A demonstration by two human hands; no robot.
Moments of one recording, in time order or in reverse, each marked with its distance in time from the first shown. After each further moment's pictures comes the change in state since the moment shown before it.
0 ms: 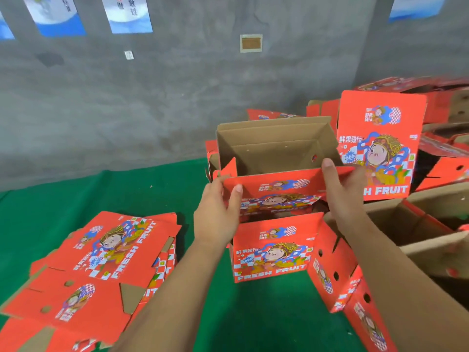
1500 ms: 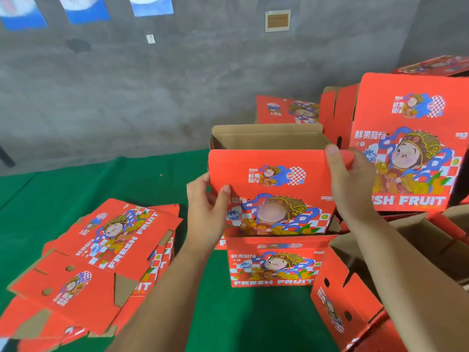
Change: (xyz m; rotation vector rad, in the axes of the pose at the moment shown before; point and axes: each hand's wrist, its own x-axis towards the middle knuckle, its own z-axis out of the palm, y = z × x) left_hand 0.021 -0.018 0.053 -0.240 0.189 -0.053; right_hand 0.061 0.024 0.017 0.174 -0.112 -0.189
